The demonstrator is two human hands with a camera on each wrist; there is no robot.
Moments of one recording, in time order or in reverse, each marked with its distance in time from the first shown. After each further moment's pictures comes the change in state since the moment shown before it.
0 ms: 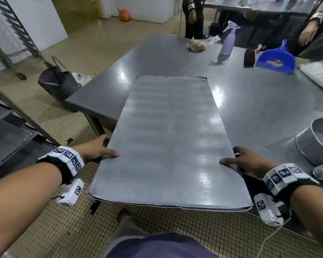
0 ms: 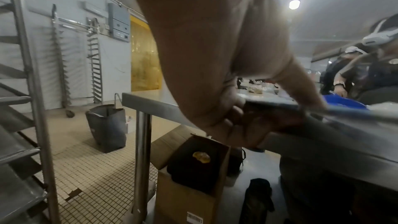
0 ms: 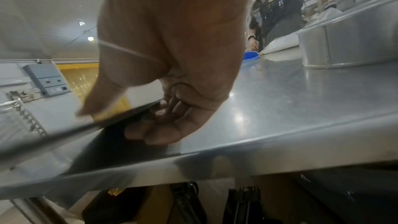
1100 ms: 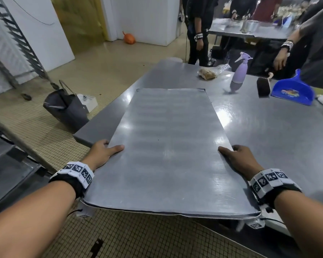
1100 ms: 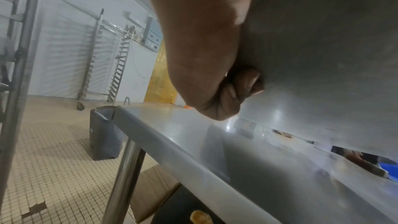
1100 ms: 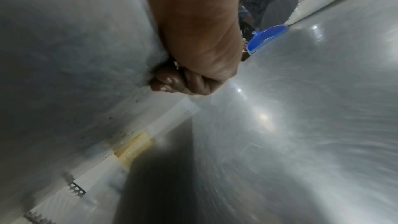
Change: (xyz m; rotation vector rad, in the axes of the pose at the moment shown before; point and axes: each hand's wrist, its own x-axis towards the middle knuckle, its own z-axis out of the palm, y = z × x) left_hand 0.094 0.056 -0.106 -0.248 0.394 0.150; right_hand 0.127 -0.161 0.024 0.315 0.367 -0.138
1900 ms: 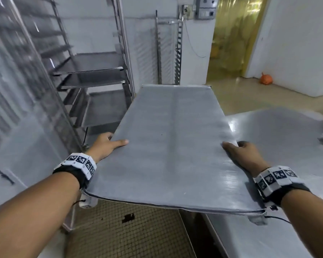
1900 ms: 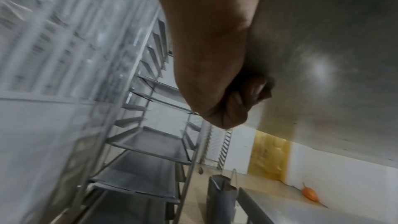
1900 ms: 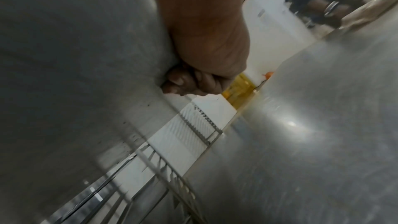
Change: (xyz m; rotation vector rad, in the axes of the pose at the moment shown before) left_hand -0.227 0.017 -0.036 -0.066 0.839 -0.094; right_hand 0.049 -0.160 0.072 0.044 -0.713 -0.488
